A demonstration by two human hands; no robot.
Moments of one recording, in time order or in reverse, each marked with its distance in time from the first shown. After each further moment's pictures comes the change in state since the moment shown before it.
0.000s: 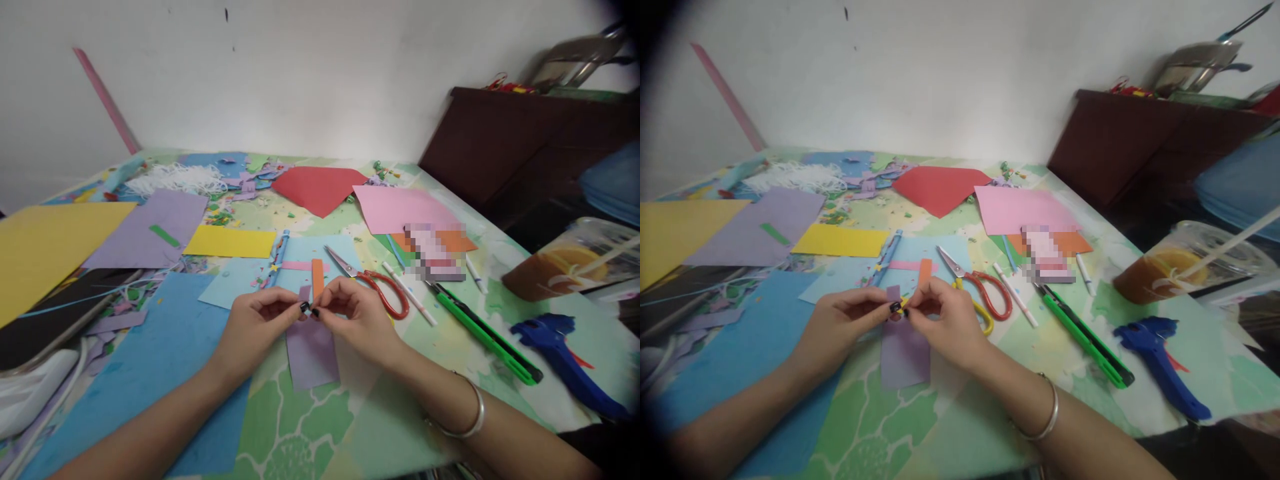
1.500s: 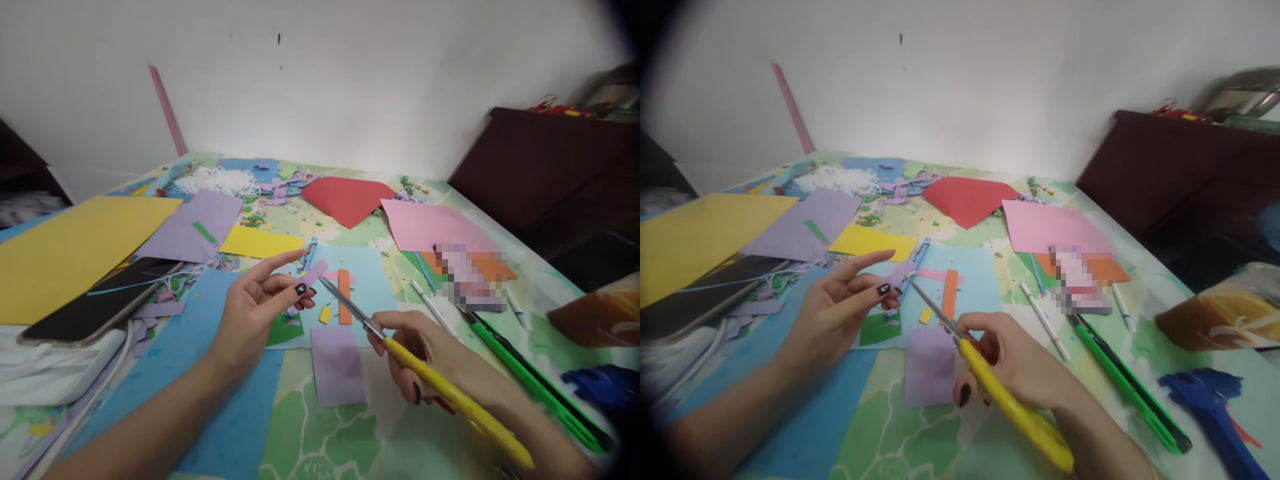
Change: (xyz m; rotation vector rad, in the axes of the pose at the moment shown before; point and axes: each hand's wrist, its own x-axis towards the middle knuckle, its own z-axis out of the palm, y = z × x) left_hand 0.002 0.013 -0.027 -0.443 0.141 0.056; right_hand -0.011 -0.049 -0.035 0.097 -0.433 0.572
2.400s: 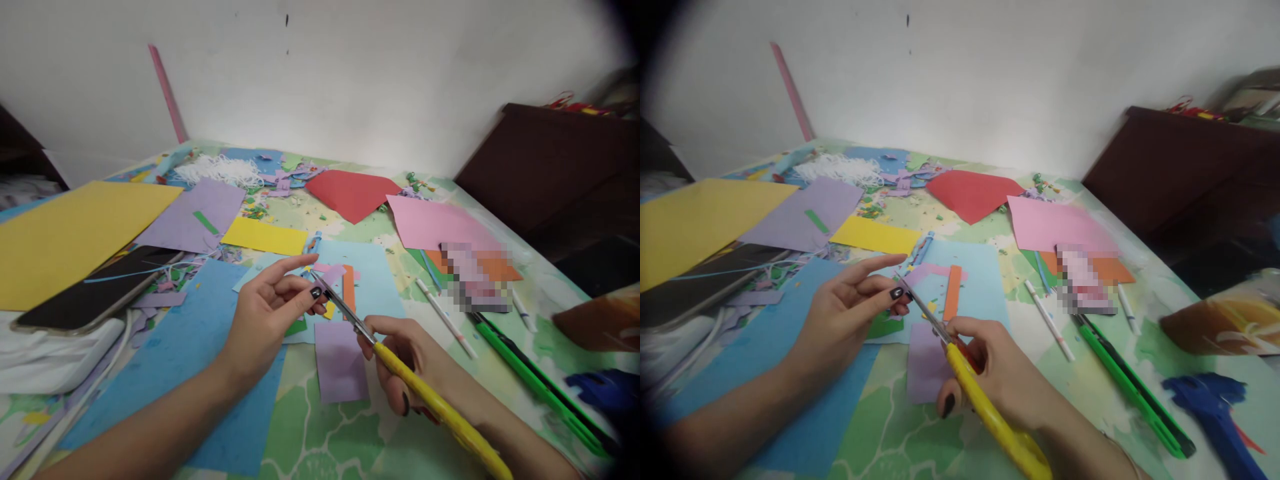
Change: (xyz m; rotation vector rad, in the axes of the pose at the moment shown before) left_hand -0.009 -0.008 0.006 -0.023 -0.018 -0.018; right_hand 0.012 0.015 0.017 0.114 -0.056 -0.075
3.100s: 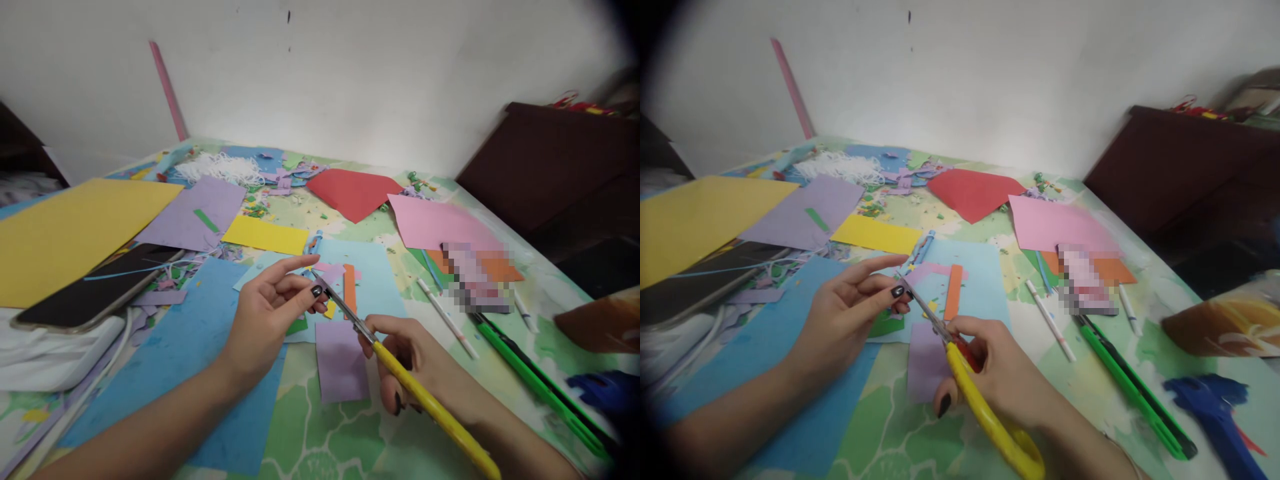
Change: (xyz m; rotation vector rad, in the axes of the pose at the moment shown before) left_hand -0.001 -0.001 0.000 0.000 0.009 -0.007; right_hand 0.002 0.001 0.001 -0.019 0.030 0.026
